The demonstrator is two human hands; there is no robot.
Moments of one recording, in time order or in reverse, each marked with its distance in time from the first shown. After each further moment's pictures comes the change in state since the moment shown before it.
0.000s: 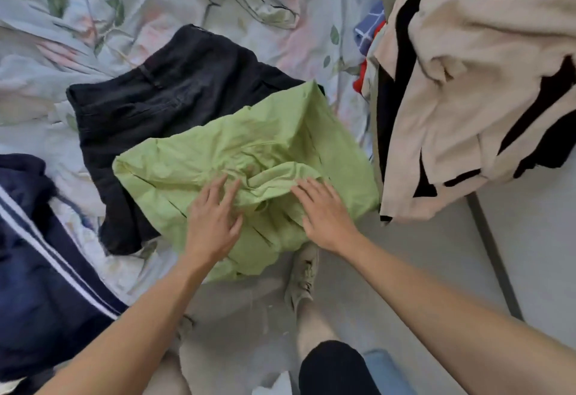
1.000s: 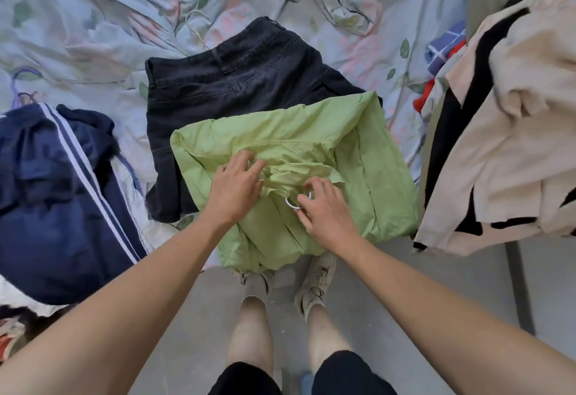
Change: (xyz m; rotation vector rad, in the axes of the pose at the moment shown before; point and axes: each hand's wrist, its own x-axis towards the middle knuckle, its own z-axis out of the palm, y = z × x) left_hand 0.031 -0.037 -0.017 0.087 0.043 -0.053; right_hand 0.044 -0.058 -0.006 -0.030 0.041 -0.166
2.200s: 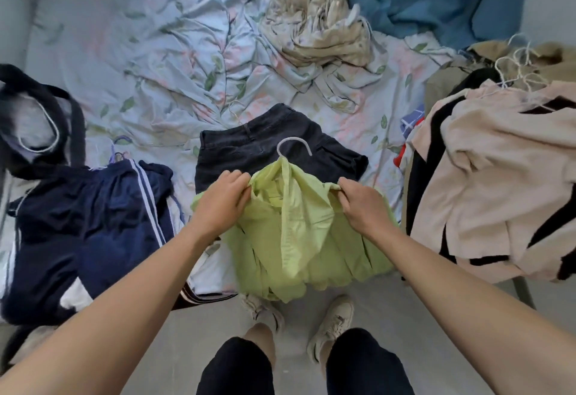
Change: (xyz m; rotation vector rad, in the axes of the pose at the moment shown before) left_hand -0.058 0.024 -0.169 -0.145 0.211 0.064; right_hand -0.012 0.032 -0.163 0.161 0.171 0.113
